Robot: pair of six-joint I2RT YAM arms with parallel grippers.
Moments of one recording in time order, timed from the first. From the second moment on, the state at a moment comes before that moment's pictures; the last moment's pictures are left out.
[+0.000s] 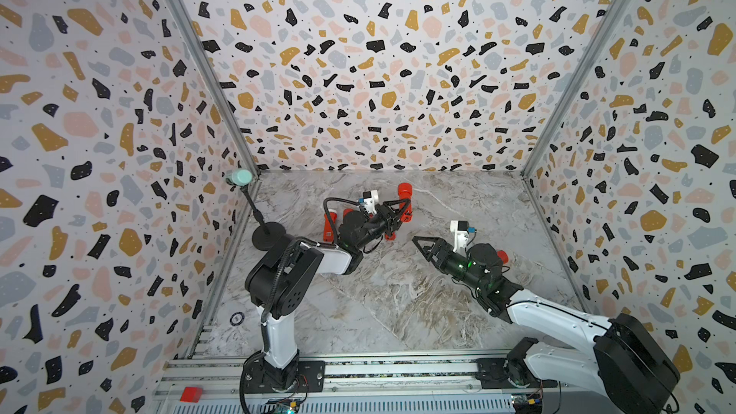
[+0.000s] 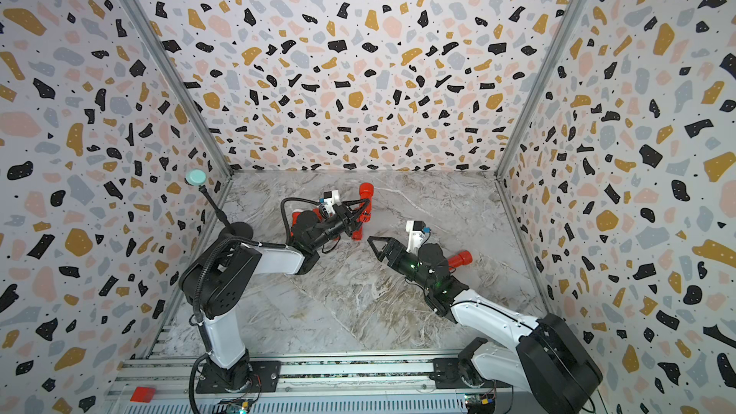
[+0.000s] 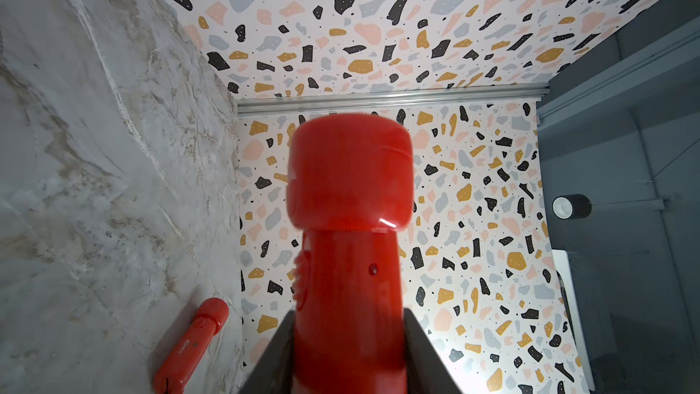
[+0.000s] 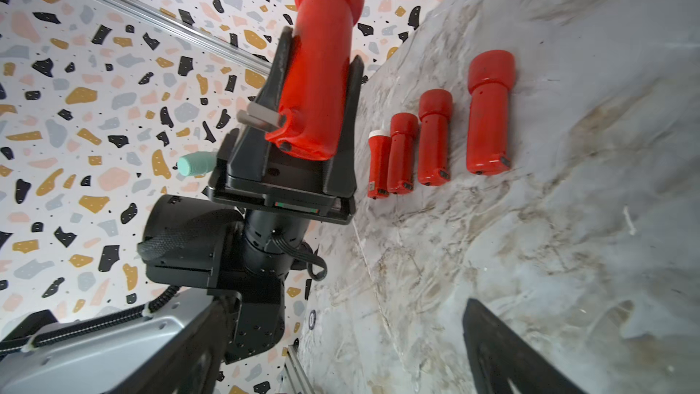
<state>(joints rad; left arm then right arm) -0.56 1.88 0.88 1.16 0.42 -1.59 0.66 1.17 0.43 0.62 -0.20 1.10</state>
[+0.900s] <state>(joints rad) -0.56 1.88 0.88 1.10 0.42 -1.59 0.68 1.45 0.45 1.03 -0.12 1.31</state>
